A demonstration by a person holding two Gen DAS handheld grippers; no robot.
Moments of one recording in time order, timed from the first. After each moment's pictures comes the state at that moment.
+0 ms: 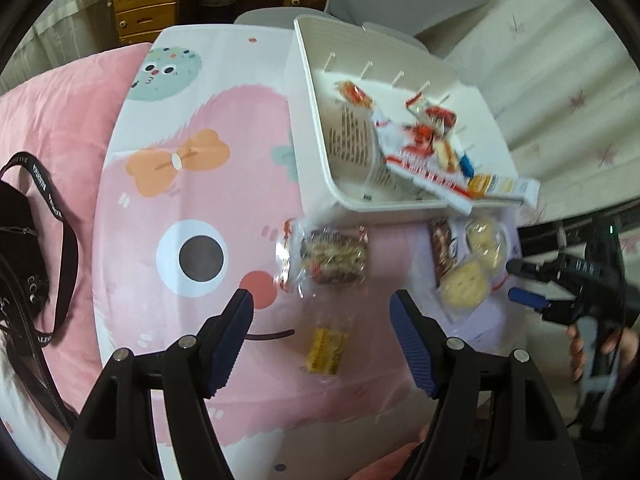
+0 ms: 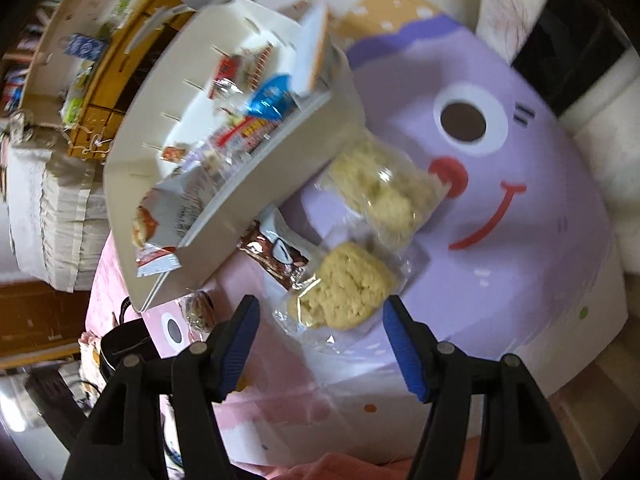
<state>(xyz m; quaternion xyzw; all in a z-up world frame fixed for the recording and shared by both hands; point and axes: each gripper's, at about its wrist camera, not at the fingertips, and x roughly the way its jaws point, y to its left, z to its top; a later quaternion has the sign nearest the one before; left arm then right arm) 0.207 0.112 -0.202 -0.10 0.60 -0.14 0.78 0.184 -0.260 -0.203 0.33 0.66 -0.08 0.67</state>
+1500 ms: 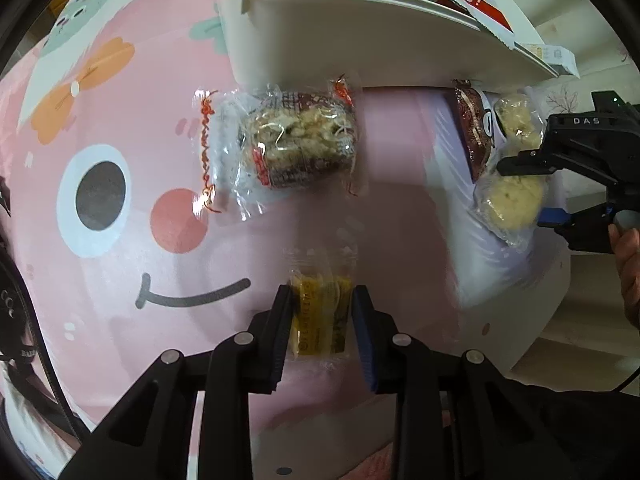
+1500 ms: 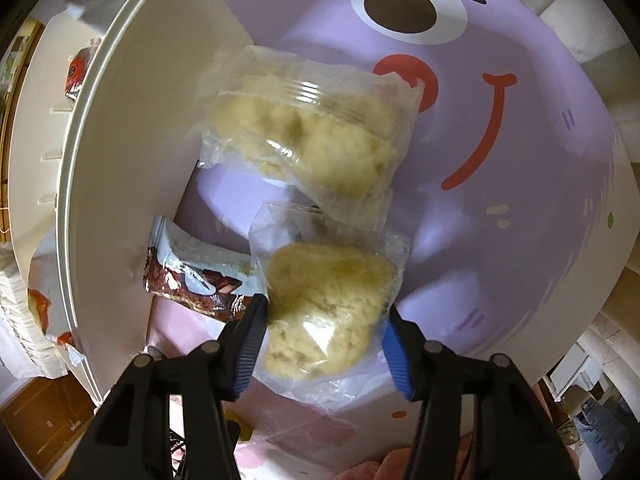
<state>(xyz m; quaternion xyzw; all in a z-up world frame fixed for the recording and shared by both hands) 0.186 0.043 -0.303 -0.02 0.69 -0.19 0.70 0.186 -0.223 -0.271 0.37 0.70 -0.22 0.57</state>
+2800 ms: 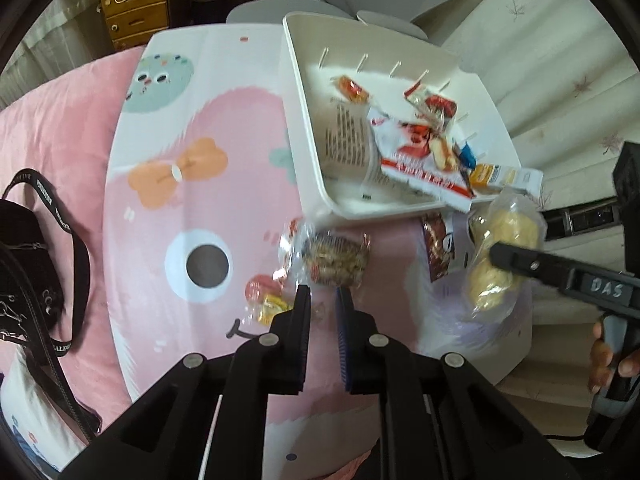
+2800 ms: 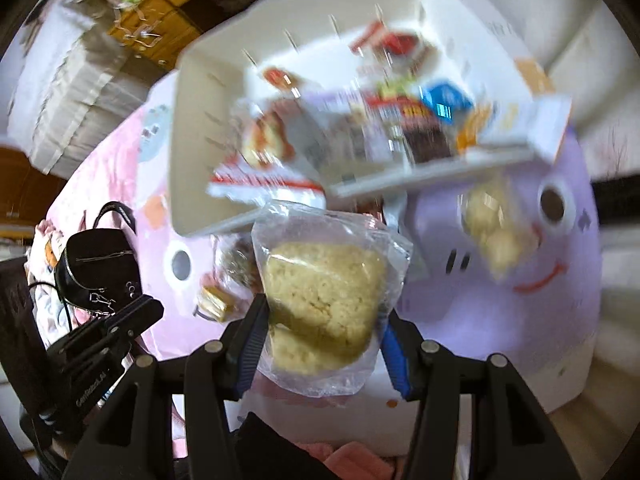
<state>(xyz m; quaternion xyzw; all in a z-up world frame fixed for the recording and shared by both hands) 0.223 0.107 -0.185 -0.08 0.62 -0.14 0.76 0.233 -0.093 -0.170 0.11 0.68 0.04 0.72</state>
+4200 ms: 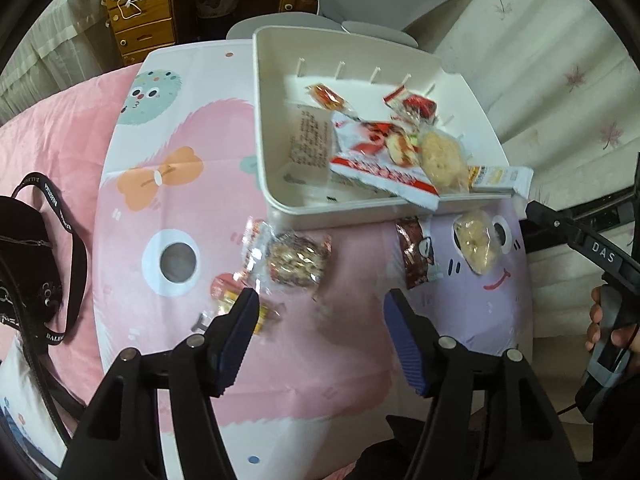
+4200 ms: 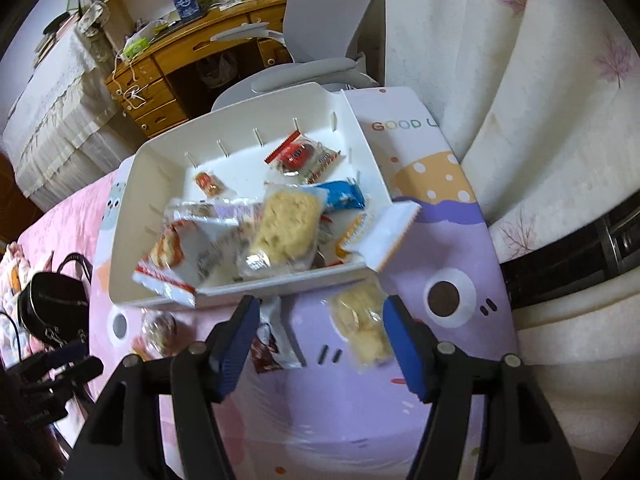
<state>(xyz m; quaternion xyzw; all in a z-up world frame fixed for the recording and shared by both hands) 0.198 0.057 -0.178 -0.06 0.60 -0.12 0.79 0.214 -0.222 -0.133 0.06 0.56 -0.01 0.83</state>
